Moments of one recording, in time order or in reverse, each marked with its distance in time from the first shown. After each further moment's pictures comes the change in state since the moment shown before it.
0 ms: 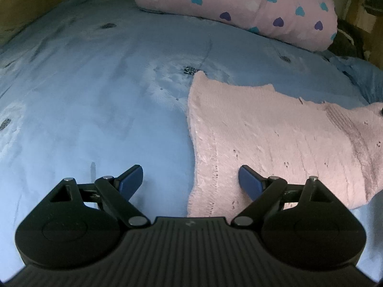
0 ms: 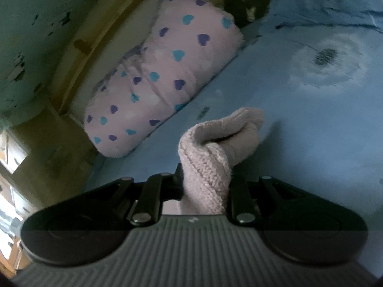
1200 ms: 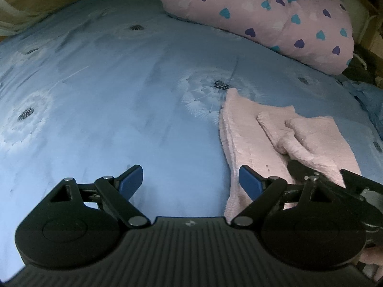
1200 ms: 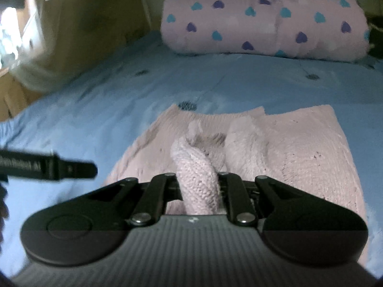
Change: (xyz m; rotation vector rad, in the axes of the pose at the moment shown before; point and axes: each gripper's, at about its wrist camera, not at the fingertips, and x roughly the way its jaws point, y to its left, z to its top) left arm -0.020 0.039 0.002 -0.104 -0.041 0.034; right arm 0.074 0.159 -0.166 -0.717 0.278 0.015
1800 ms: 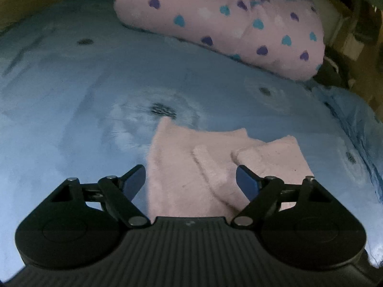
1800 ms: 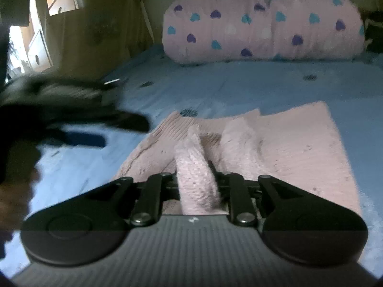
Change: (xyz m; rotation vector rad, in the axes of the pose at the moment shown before) left arm 0.043 -0.076 0.052 0.042 -0.008 -0.156; right arm -0.021 -0.011 -0.008 0.058 -0.081 0.034
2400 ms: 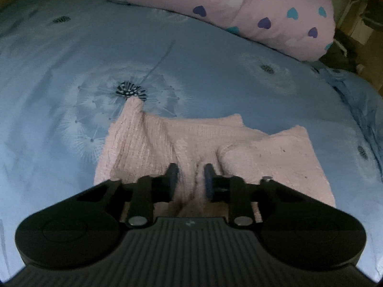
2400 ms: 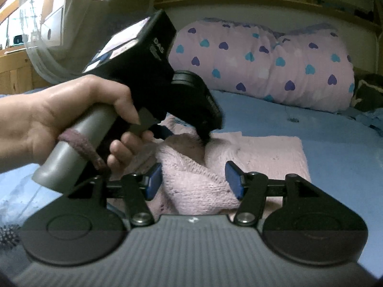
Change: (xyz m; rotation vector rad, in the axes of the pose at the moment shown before) left arm 0.077 -0.028 0.007 -0.009 0.093 -0.009; right arm -0.032 0.011 -0.033 -0.242 -0.134 -0.090
